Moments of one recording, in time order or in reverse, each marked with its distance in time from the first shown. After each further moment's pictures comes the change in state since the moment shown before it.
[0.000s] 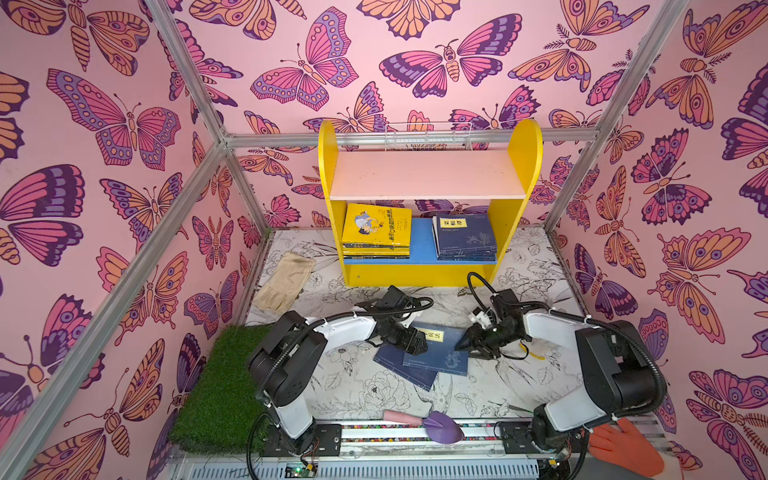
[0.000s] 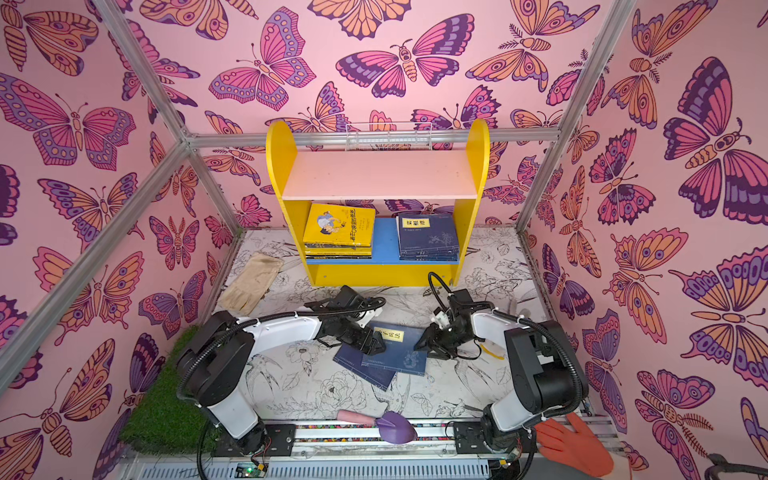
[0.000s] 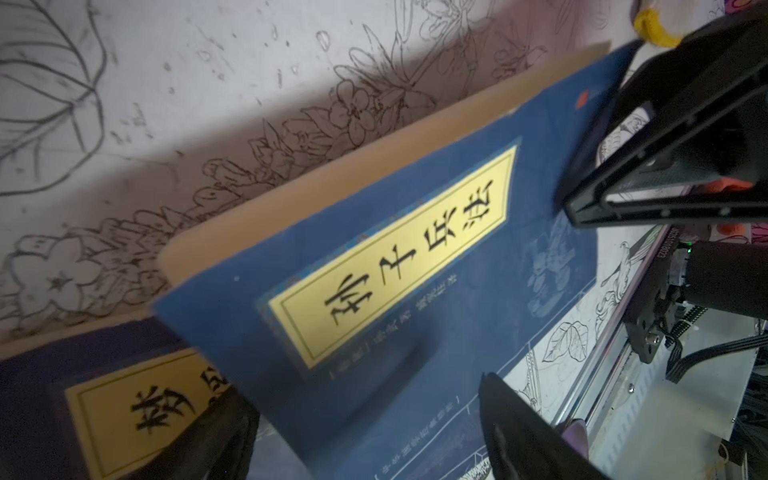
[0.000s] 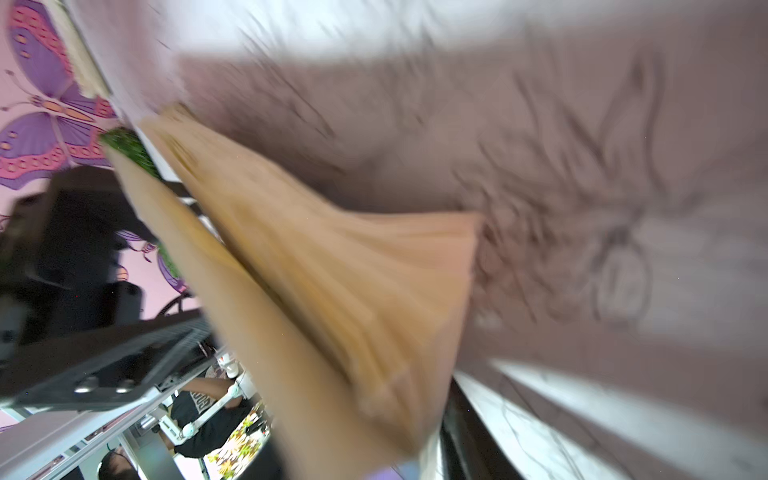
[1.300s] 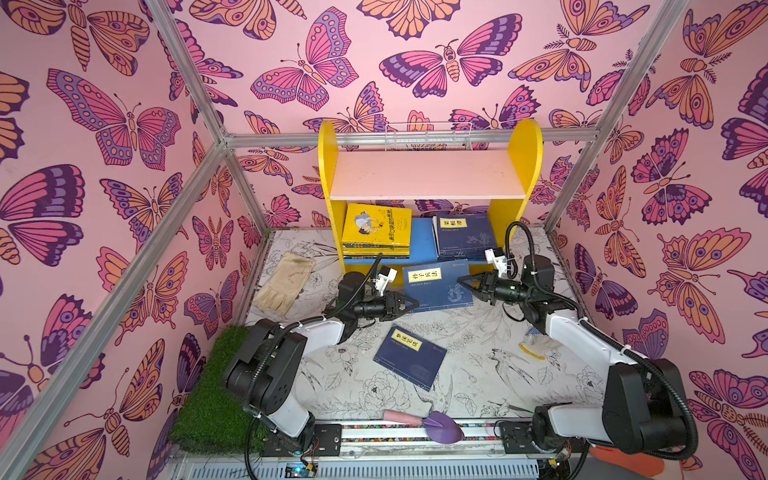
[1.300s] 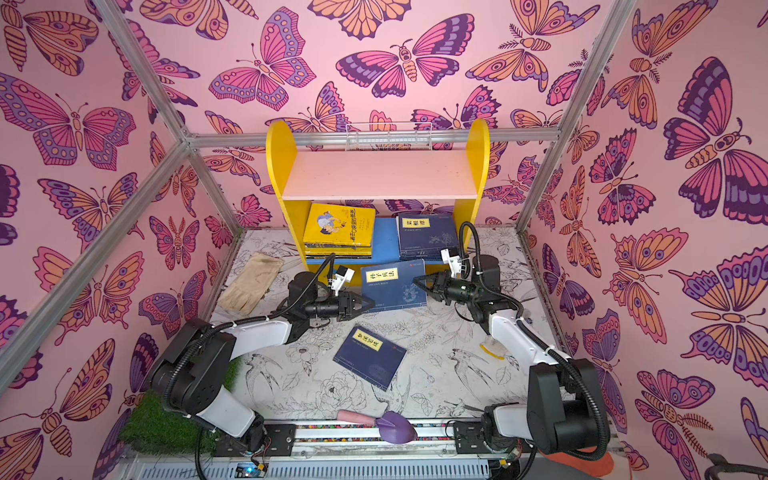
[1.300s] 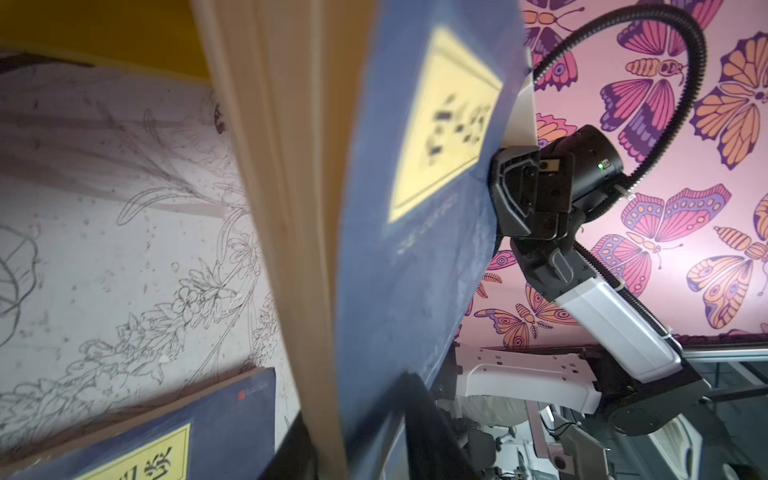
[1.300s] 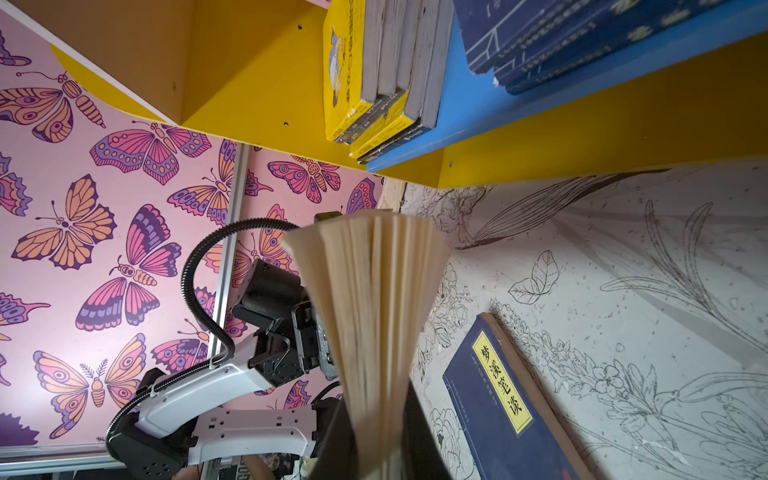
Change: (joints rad) left arm 0.256 -0.115 -0.242 0.948 0.519 -0.723; right arm -0.101 -0.232 0.045 0.681 -0.192 0.464
